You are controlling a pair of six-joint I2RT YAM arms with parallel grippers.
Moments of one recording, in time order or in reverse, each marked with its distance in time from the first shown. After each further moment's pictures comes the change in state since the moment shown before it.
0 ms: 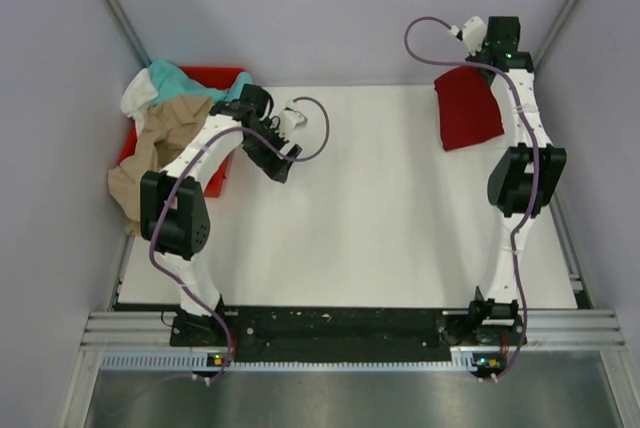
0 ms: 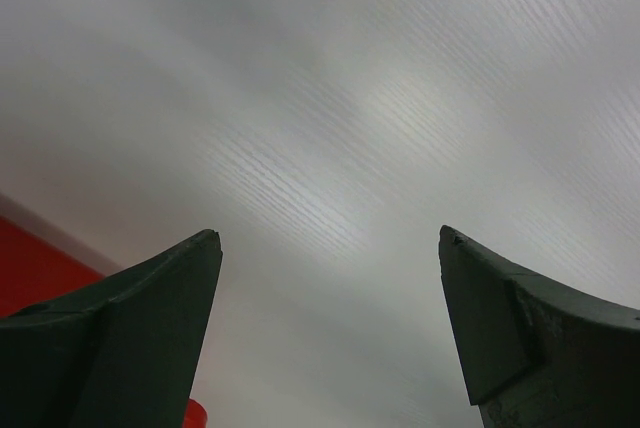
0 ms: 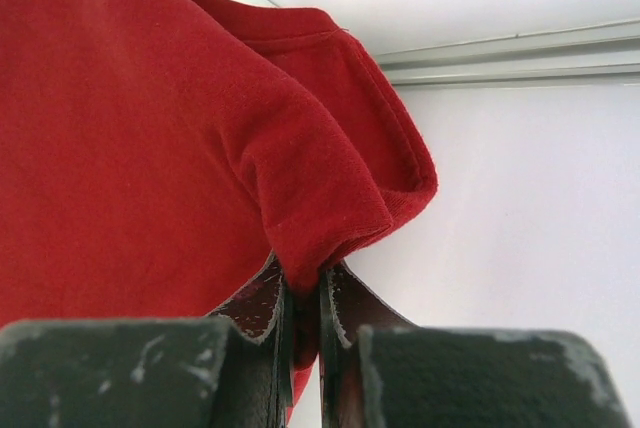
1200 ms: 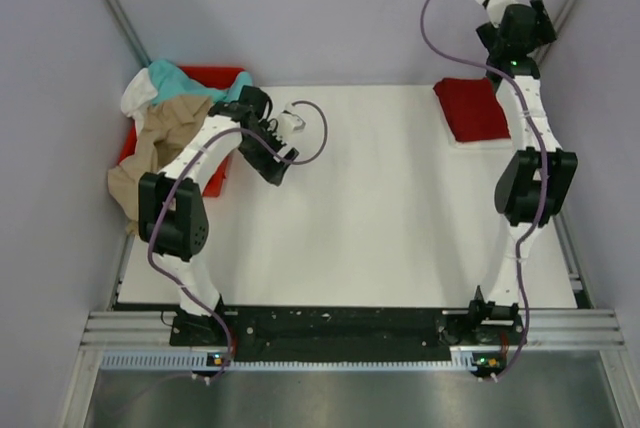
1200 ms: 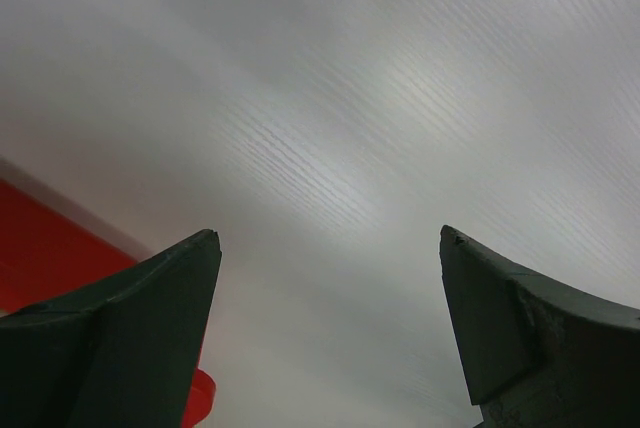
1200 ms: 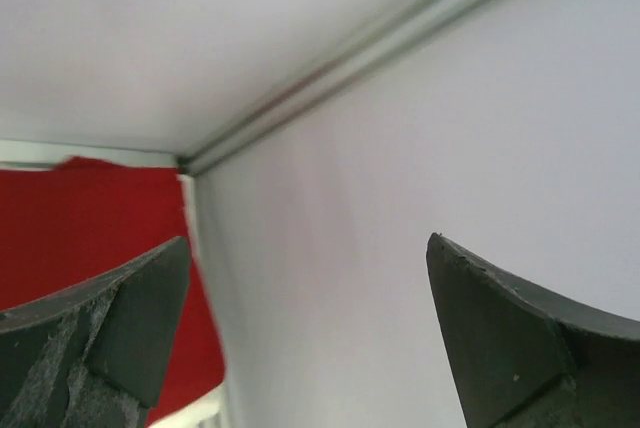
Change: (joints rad) left arm 0.000 0.010 0.007 -0.034 -0.062 0.026; right arm -0.056 -0.015 -0.104 0.548 0.229 0.019
